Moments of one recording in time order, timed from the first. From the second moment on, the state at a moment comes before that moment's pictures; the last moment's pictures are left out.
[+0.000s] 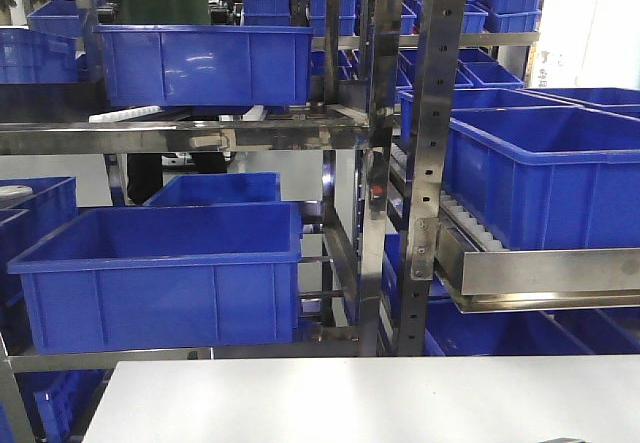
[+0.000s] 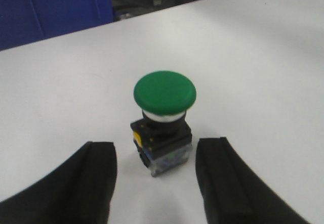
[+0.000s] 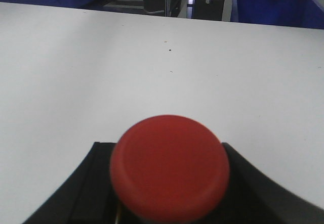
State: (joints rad) left arm -0.32 1.90 -0.27 0.24 -1.13 -0.07; right arm 0.08 2.07 -0.41 -0.20 -1.15 0.05
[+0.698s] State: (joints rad) left arm -0.32 1.98 -0.34 0.26 -1.14 -0.08; right arm 0.08 2.07 -0.41 -0.20 -1.15 0.05
